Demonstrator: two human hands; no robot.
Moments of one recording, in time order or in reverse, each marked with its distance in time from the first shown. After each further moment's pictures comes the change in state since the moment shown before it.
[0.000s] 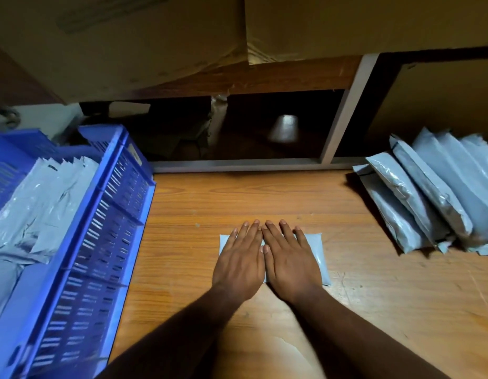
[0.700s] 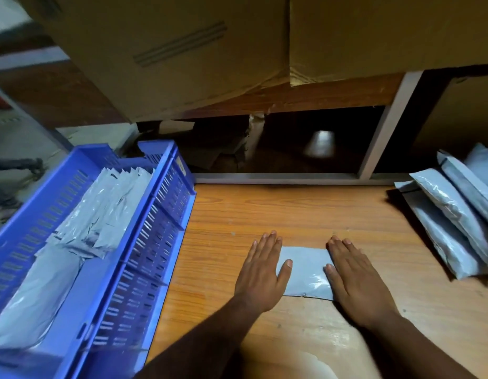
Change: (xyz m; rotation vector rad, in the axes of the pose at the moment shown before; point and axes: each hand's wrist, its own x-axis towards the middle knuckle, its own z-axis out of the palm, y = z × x) left_hand -0.015 -0.022 -0.011 -0.172 -0.059 -0.143; right_hand -0.026 0.055 -0.016 0.125 -0.038 0.038
